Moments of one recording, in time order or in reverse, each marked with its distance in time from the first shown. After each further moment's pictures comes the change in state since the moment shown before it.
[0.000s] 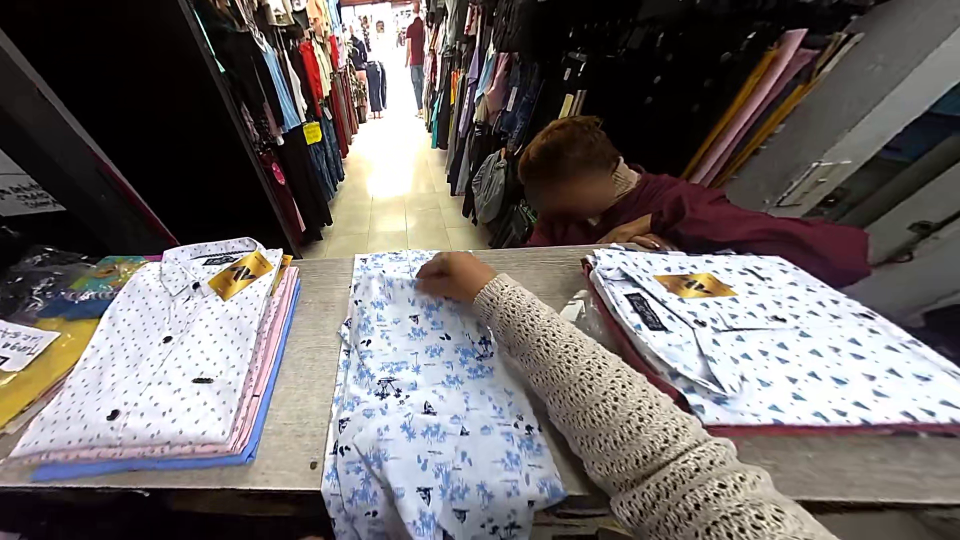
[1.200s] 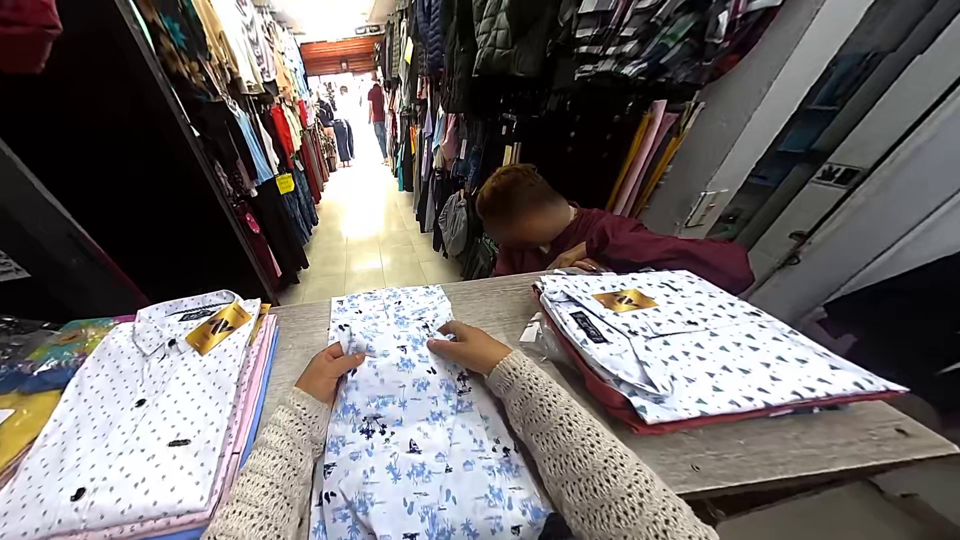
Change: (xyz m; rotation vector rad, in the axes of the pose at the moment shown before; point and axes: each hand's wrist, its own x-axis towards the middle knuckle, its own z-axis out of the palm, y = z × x) left_hand 0.231 0.135 0.032 -0.566 -0.223 -0.048; right_hand -0.076 0.006 0.022 0.447 0.123 0.595
